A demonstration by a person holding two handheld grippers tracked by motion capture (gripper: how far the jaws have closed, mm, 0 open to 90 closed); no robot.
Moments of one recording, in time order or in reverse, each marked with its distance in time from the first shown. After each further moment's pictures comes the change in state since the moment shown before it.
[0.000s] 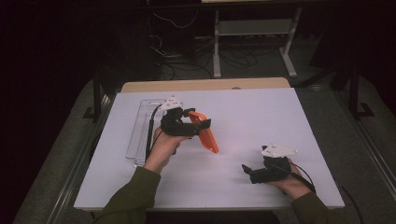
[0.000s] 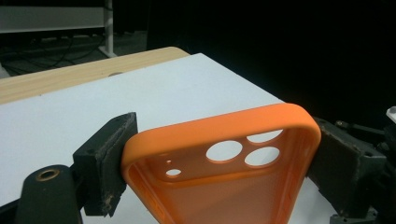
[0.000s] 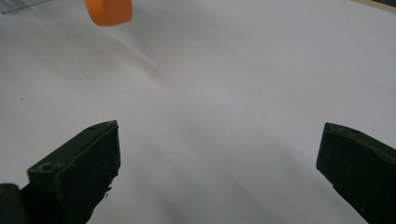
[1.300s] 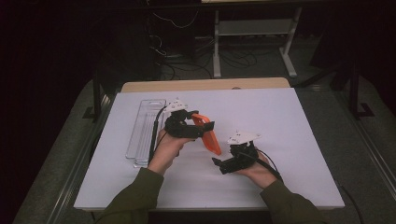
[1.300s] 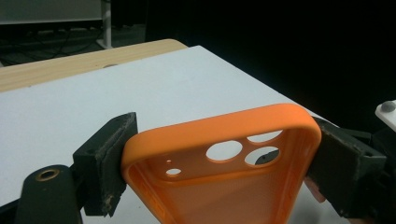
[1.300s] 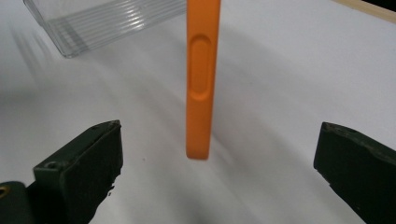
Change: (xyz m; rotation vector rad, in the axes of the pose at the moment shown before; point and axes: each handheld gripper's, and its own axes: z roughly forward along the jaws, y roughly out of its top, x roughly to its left) left arm -0.004 -0.006 0.011 0.022 -0.003 -0.009; right arm 0.045 0.063 0.053 0.024 0.143 -0.045
